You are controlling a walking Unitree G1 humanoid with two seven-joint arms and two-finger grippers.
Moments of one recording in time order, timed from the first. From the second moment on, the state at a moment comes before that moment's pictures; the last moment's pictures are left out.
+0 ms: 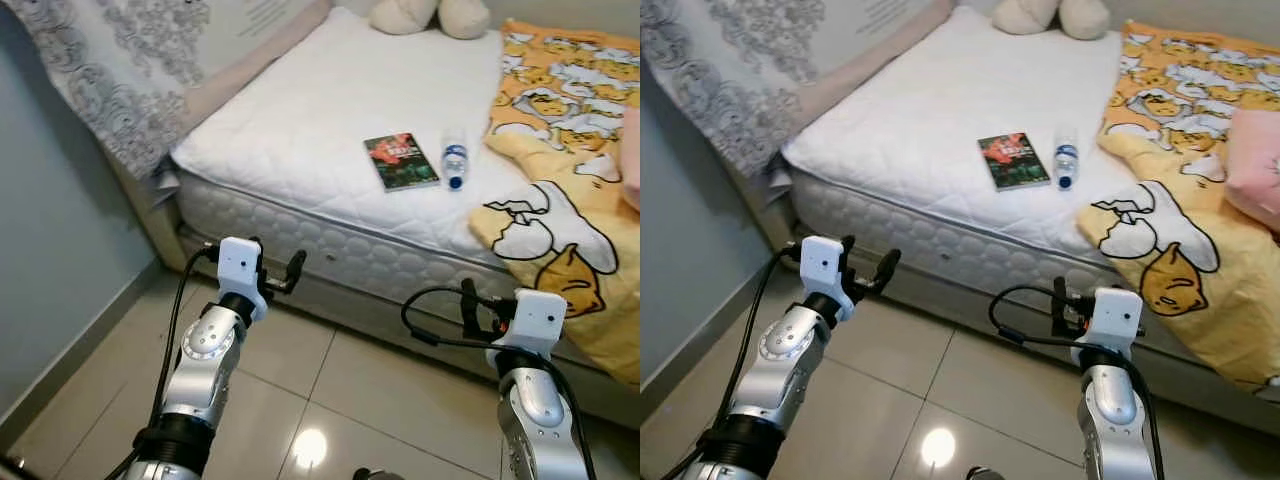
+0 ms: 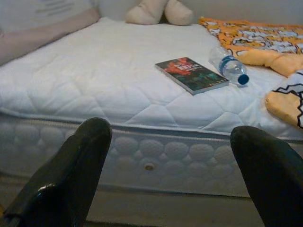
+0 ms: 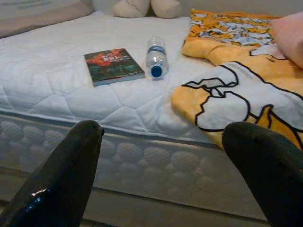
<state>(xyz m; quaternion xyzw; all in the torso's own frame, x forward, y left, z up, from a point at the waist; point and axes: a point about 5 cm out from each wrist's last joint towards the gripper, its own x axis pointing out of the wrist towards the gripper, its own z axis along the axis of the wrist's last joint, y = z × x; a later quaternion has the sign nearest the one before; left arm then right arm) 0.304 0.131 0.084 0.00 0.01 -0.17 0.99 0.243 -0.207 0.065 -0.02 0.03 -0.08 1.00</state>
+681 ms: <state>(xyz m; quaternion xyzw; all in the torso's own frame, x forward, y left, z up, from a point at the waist) 0.302 0.114 0.087 -0.01 0.00 -0.20 0.98 0.245 -0.206 0.069 -0.04 0.03 -0.06 1.00</state>
